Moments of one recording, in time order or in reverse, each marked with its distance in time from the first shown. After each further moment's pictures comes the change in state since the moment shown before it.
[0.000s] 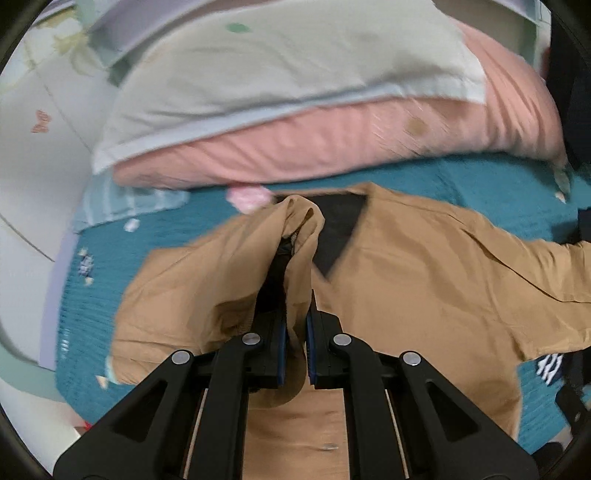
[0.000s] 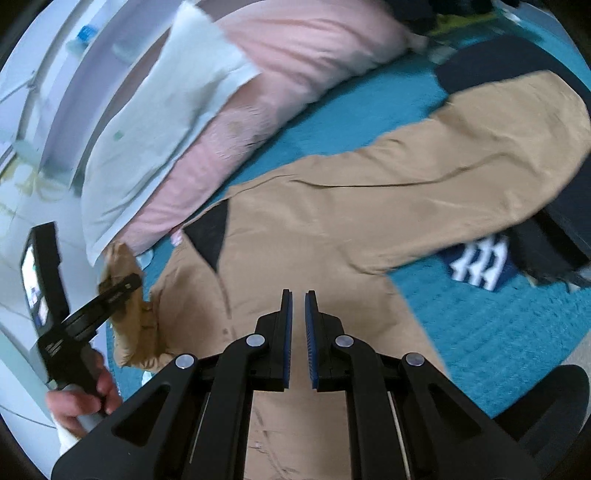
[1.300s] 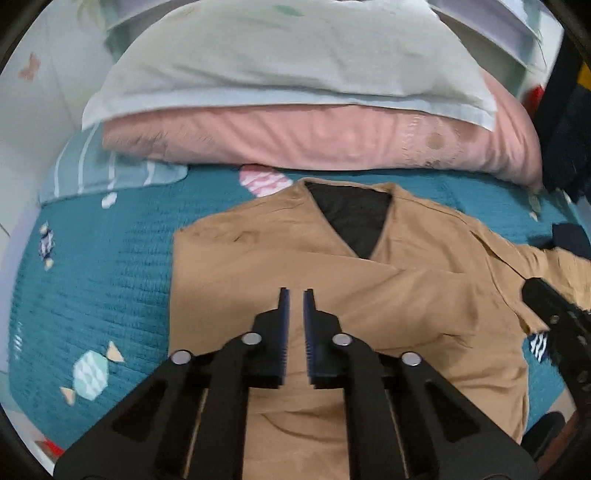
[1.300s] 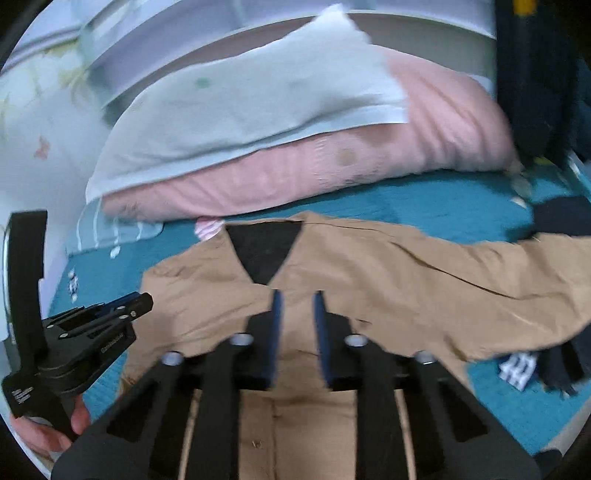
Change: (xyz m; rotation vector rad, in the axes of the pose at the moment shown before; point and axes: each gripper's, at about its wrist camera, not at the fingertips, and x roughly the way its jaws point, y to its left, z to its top) left arm 0.031 0.123 -0.026 -0.092 -0.080 -0.220; right arm 0.071 0.179 -0.040 -0.516 -0.197 -0.083
